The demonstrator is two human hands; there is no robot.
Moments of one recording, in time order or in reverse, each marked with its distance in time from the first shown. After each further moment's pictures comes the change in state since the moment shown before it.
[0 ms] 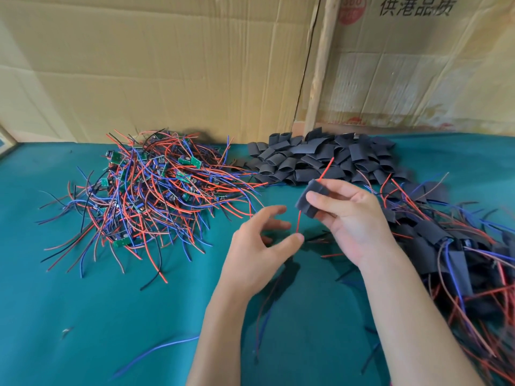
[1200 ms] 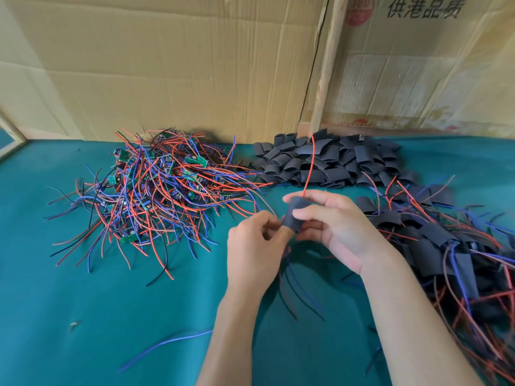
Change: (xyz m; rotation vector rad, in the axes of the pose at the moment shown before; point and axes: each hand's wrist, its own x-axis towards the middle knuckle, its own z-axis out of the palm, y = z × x) left_hand -0.001 0.003 0.004 0.134 0.241 -0.001; right_hand -0.007 0.000 0.013 -0.303 -0.244 0.212
